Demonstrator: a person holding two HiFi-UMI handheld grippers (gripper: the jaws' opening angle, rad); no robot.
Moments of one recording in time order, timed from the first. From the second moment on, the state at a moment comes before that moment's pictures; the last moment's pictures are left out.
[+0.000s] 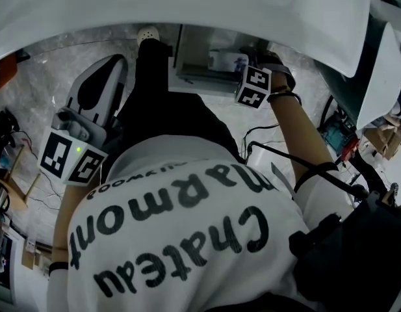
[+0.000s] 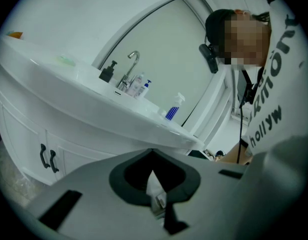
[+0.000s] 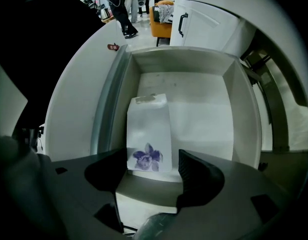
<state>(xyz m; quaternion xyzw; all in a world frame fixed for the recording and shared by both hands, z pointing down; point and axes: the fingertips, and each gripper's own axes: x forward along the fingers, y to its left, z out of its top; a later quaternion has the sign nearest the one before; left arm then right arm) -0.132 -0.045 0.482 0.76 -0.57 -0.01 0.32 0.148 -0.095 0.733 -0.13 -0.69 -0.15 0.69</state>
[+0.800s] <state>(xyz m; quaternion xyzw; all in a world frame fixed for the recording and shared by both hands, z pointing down) -0.140 -0.037 0.481 0.75 -0.58 -0.01 0.32 0.149 -0.090 0.740 -0.17 -0.67 -0.12 0.72</state>
